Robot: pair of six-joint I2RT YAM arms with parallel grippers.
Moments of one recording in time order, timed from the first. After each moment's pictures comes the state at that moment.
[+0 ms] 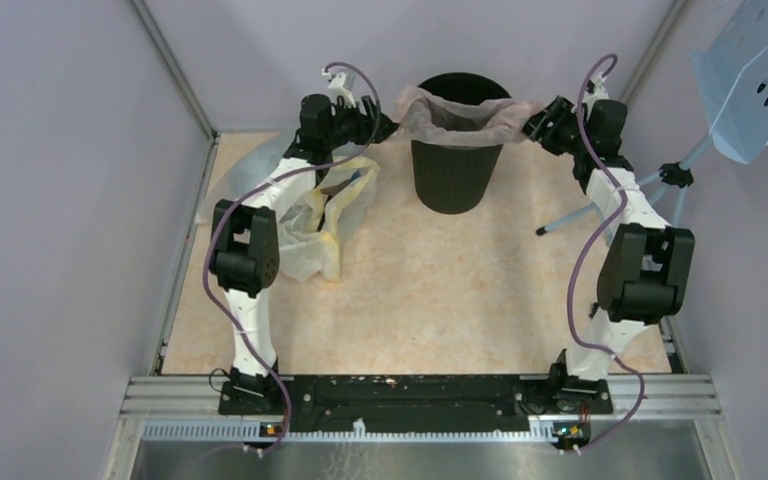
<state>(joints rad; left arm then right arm) -0.28 2.05 1.66 0.29 0.54 -0.50 -0.10 1.74 1.38 0.10 -0.49 0.57</state>
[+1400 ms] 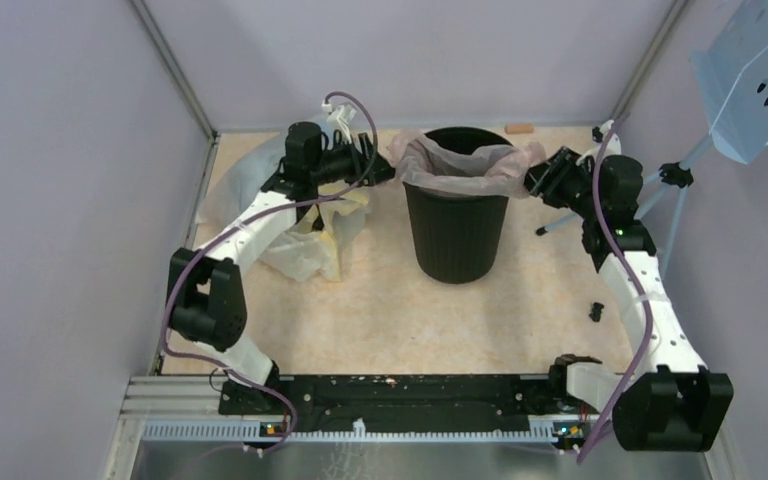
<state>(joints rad) -0.33 1.68 1.29 0.15 0.72 -0.56 -0.02 1.12 0.96 -0.08 -0.40 0.57</state>
